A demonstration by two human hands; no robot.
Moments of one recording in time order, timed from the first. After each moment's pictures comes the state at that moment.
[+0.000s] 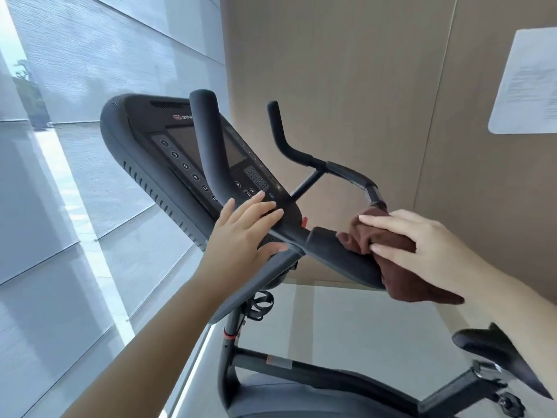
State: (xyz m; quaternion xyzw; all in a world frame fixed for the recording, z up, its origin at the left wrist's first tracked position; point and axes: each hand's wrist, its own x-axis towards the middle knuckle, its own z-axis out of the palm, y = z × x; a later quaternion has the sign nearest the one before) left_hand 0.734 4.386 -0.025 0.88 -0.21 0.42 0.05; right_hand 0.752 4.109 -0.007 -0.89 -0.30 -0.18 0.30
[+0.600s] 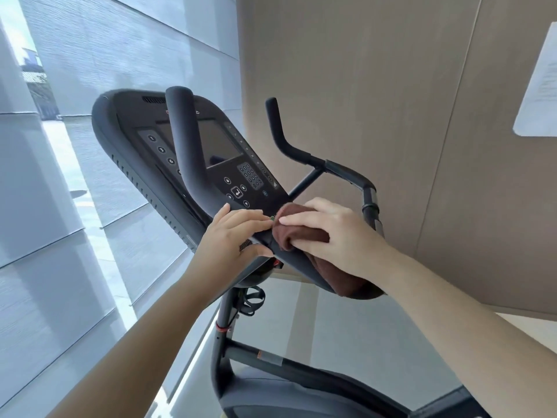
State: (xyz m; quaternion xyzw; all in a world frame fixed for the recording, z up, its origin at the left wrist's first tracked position) left_hand 0.738 4.350 -0.029 0.89 -0.20 0.39 0.14; right_hand 0.775 4.149 0.002 -0.82 -0.45 -0.16 0.30
